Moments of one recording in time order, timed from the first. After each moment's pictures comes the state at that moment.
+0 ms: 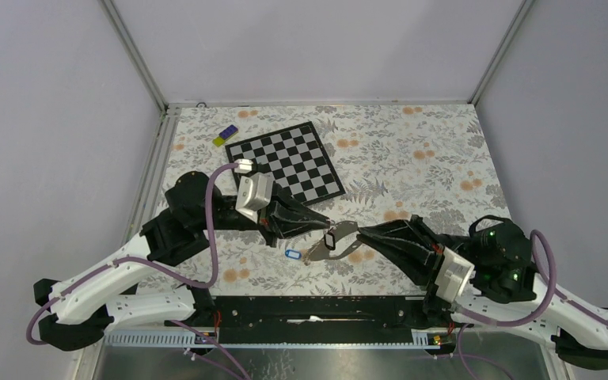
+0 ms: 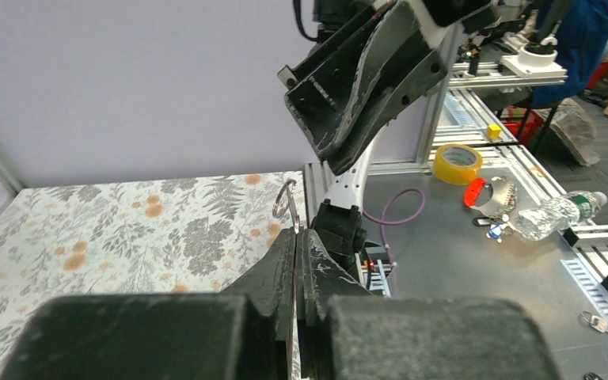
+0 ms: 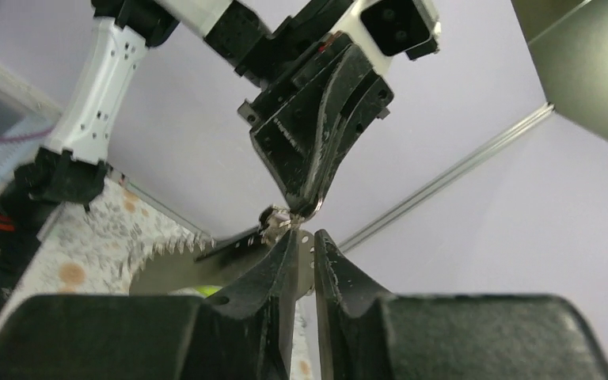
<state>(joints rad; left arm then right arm) -1.07 0.91 1.16 -0.07 0.60 -0.07 1.16 0.50 0.86 -0.04 -0.46 -0.85</state>
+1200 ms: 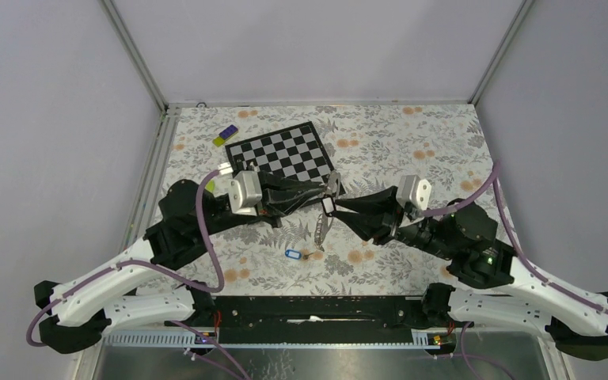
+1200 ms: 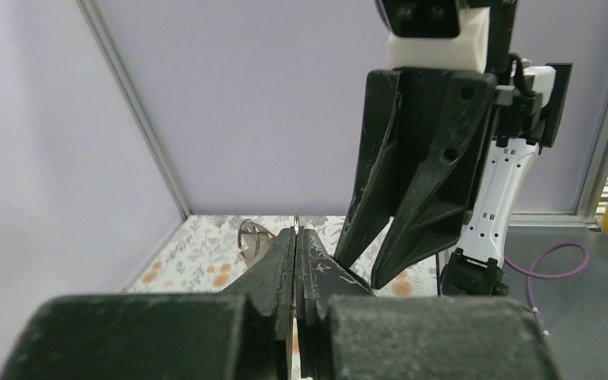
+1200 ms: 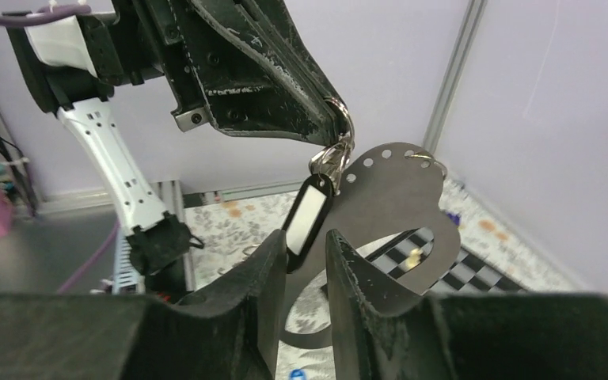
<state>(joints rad) -1.07 0.88 1.08 0.11 0.28 0.09 1.16 0.71 0.97 -0.06 -0.06 -0.03</state>
